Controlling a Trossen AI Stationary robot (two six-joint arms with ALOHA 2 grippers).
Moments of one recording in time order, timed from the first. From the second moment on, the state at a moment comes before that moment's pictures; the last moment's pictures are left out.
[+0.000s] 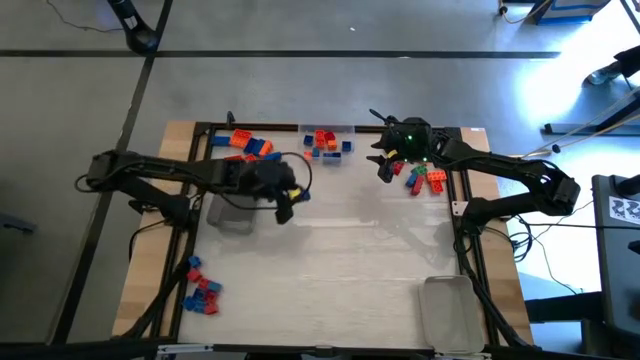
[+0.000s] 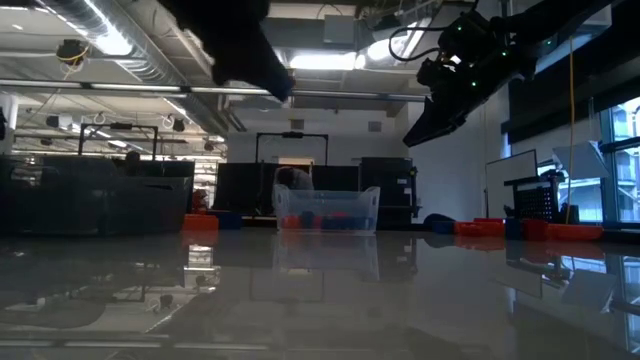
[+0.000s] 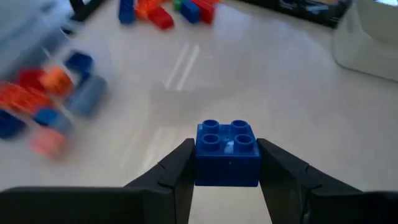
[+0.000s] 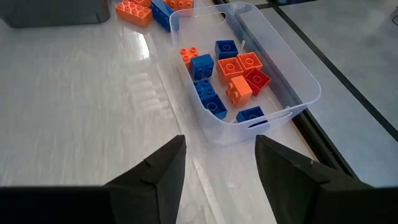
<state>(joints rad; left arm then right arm) 0.03 1.29 0.98 -0.34 -0.16 -0.25 -0.57 1.23 0.79 -0.16 -0.15 -0.21</state>
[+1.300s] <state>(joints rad) 0.49 1.80 0.98 0.30 -0.16 -0.08 -0.57 1.24 0.79 -0.18 -0.15 -0.21</state>
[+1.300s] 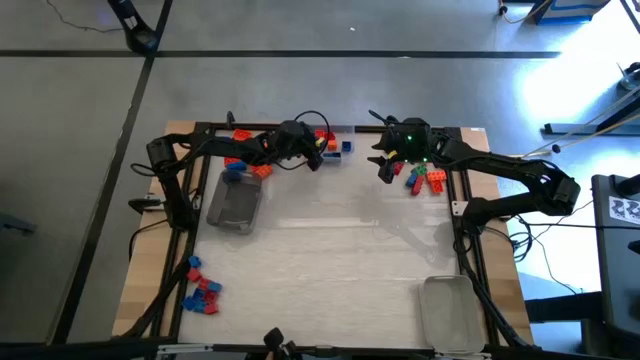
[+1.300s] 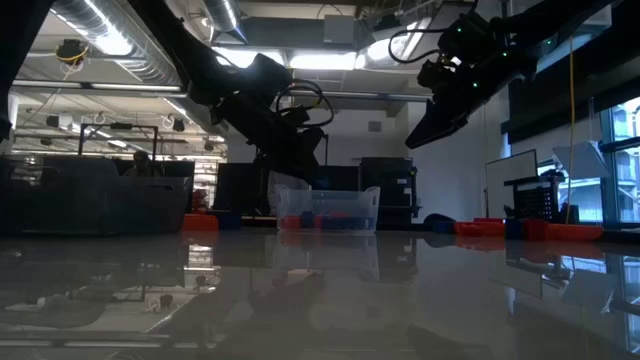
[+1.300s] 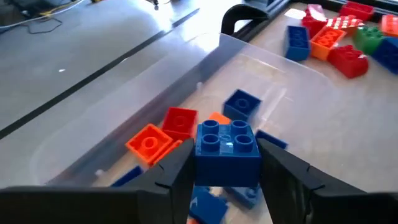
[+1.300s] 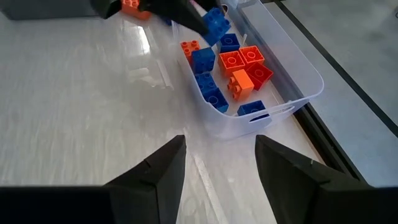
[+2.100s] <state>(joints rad) 0.46 1.57 0.98 0.03 -0.09 -0.07 -0.57 1.24 0.79 -0.19 -0.15 -0.21</state>
